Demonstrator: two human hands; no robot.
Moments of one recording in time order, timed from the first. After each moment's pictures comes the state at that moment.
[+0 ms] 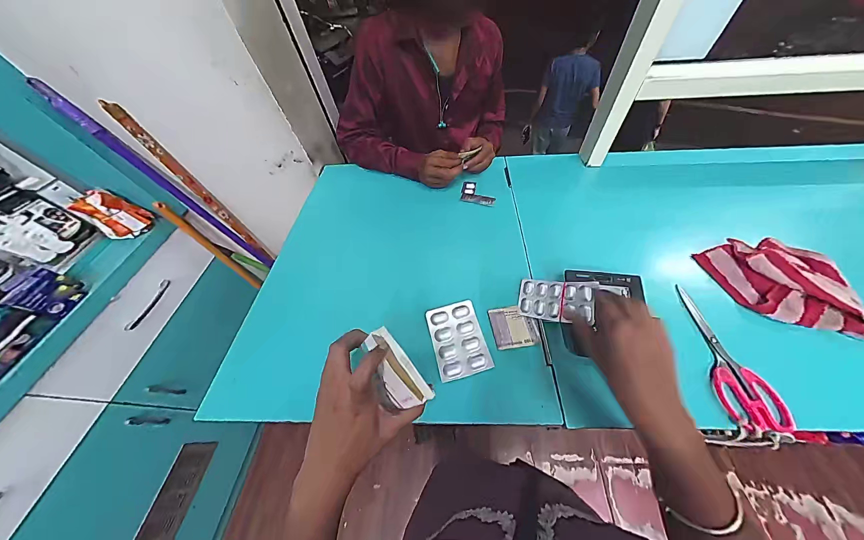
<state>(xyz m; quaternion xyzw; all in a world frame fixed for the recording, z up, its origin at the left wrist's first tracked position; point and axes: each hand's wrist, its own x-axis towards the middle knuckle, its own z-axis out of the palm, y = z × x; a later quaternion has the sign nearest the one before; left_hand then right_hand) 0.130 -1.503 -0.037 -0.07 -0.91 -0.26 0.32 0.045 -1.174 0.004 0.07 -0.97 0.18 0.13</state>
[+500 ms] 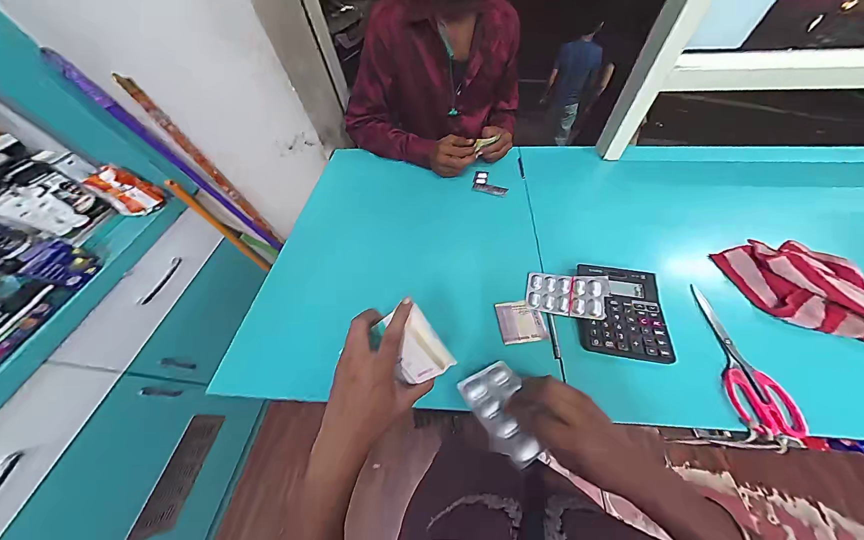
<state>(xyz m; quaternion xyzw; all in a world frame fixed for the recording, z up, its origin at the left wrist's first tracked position) 0.124 -1.496 -0.029 -0.07 -0.94 -0.19 0.29 0.100 -1.193 -0.065 0.50 -0.78 0.33 0.18</state>
